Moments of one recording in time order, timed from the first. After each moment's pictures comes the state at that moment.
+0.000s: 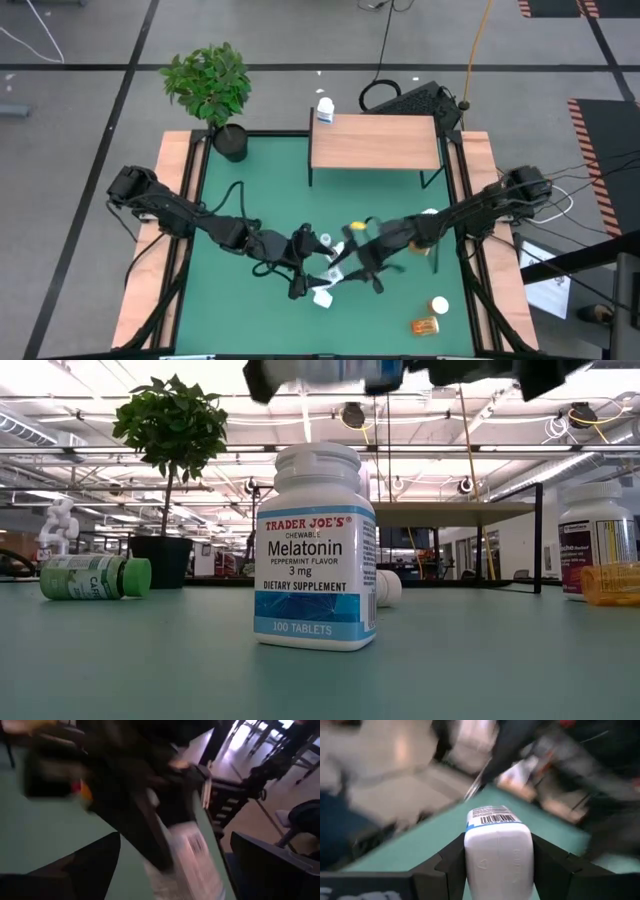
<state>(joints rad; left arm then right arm) -0.37 1.57 1.04 0.22 -0.14 -0.32 0.29 1.52 0.74 0.60 -0.17 -0.29</state>
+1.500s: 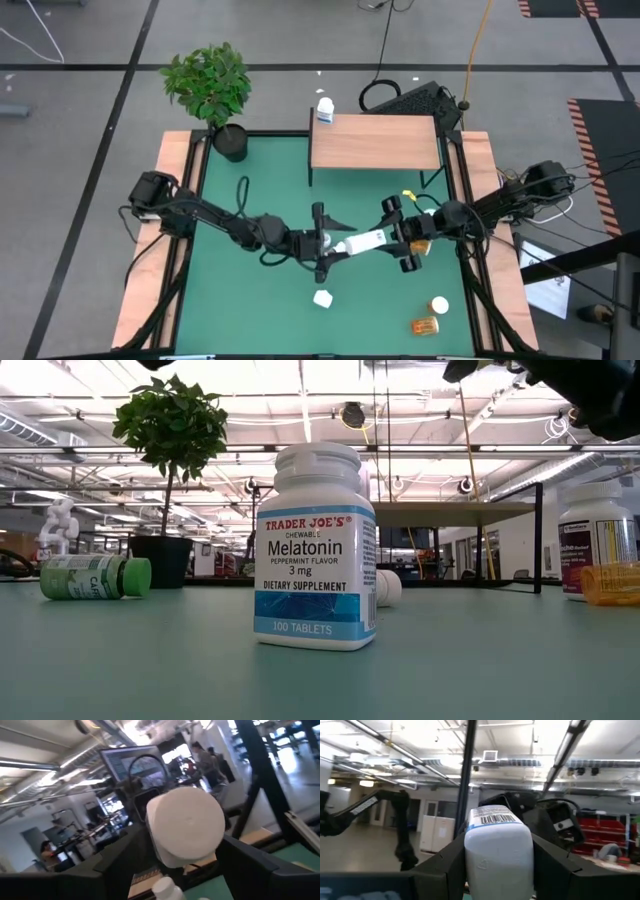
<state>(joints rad) -0.28 1.75 1.04 0.92 -0.21 0.56 0.28 1.31 0.32 1.43 -0.05 -0.09</state>
